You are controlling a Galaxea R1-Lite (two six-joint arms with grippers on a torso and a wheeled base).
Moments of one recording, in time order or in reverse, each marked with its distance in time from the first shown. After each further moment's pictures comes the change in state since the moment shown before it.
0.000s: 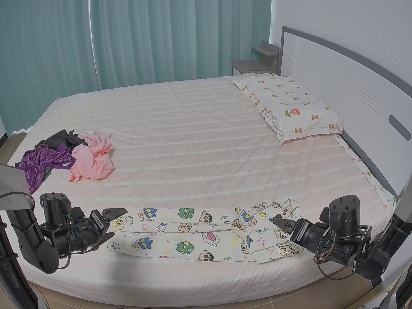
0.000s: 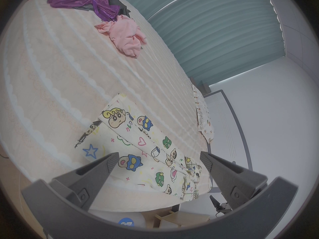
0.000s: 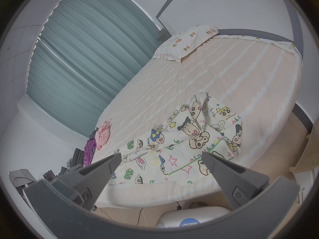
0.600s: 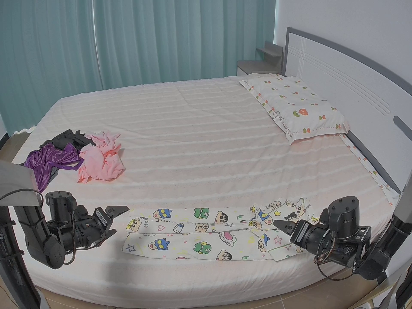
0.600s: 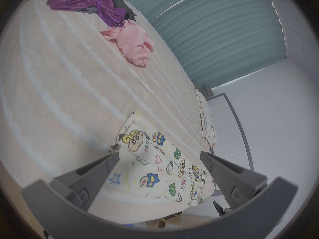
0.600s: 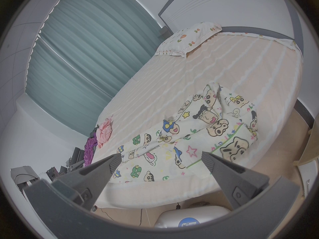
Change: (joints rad) left arm 0.001 0.097 -0.080 -0.014 0.009 0.009; right arm -0.001 0.003 0.003 -0.001 0.000 -0.001
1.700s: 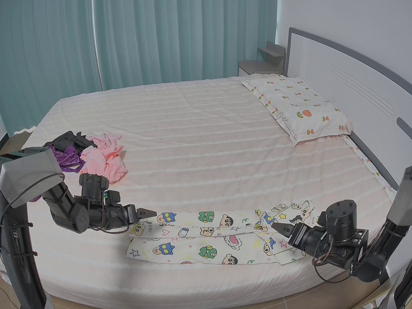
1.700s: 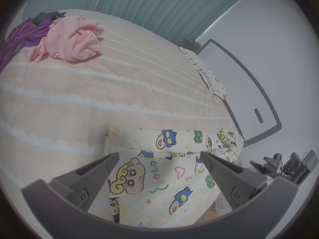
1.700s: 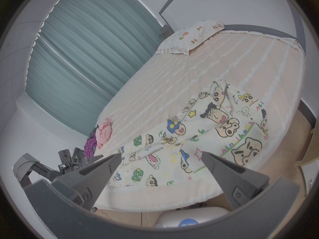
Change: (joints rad) left arm -0.061 0.125 -0.505 0.656 -0.077 0.591; right arm 0.004 0.050 0.025 -0.099 0.000 -0.004
